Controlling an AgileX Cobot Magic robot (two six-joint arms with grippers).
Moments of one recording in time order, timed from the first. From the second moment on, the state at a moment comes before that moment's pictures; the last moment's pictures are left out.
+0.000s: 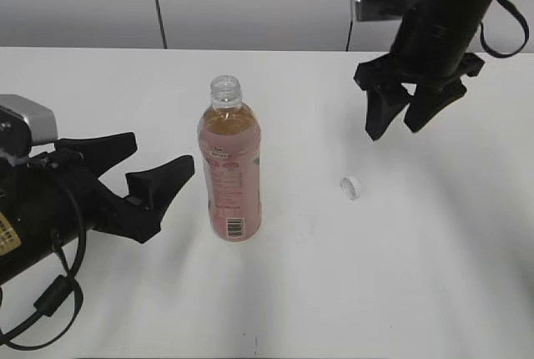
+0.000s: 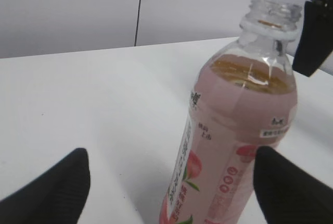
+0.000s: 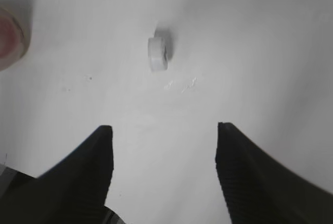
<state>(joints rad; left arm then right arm) -0.51 1.69 -0.23 0.20 -1.20 -0.21 0.31 1.98 -1.60 0.20 1.22 -0.21</state>
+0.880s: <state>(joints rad) -0.51 1.69 -0.23 0.16 -1.20 -0.22 0.40 2.17 -1.48 0.16 0.96 -0.28</state>
